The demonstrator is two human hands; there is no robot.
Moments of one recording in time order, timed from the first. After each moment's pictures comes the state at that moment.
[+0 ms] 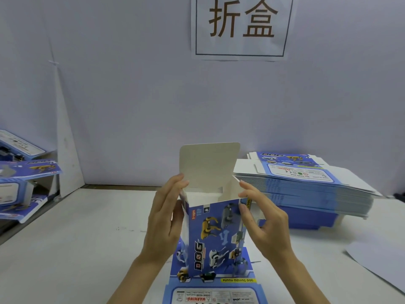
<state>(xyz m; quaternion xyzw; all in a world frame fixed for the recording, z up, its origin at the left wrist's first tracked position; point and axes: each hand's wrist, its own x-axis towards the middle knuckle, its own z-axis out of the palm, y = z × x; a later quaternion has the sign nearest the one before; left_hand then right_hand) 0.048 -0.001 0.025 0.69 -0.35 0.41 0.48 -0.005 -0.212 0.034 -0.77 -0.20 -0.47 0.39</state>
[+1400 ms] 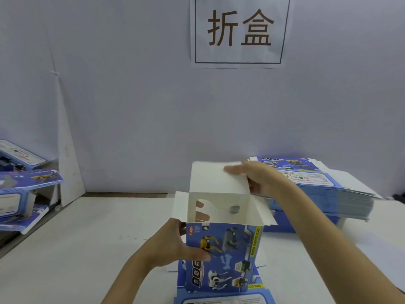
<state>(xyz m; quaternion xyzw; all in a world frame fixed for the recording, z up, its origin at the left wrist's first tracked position) 0.043 0.019 0.040 0.80 -0.24 -0.13 0.53 0.066 -0.221 0.141 -0.80 0.09 0.01 0.59</state>
